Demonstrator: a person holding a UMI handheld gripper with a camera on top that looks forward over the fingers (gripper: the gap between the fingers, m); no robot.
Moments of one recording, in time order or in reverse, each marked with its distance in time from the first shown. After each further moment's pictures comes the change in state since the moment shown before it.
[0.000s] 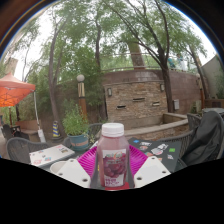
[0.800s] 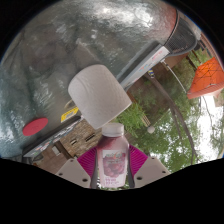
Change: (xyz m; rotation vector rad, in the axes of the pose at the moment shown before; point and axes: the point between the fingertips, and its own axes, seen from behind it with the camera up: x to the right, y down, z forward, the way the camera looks) arm -0.118 0.005 0.033 0.025 0.016 -2.625
